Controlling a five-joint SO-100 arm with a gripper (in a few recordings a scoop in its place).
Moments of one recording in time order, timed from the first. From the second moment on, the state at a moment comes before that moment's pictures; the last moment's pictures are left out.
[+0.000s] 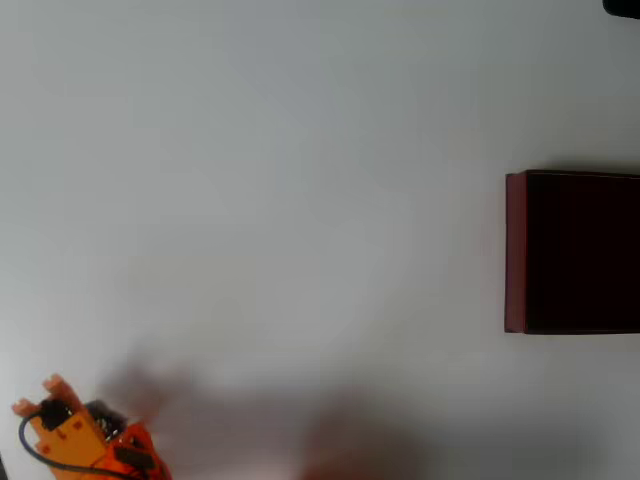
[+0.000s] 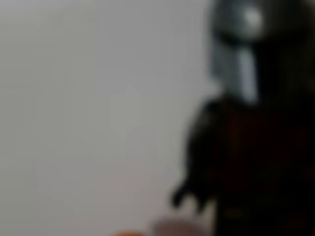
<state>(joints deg) -76.5 116.1 149.2 42.7 121.2</state>
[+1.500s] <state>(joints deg) -65.8 124.1 129.0 73.7 98.3</state>
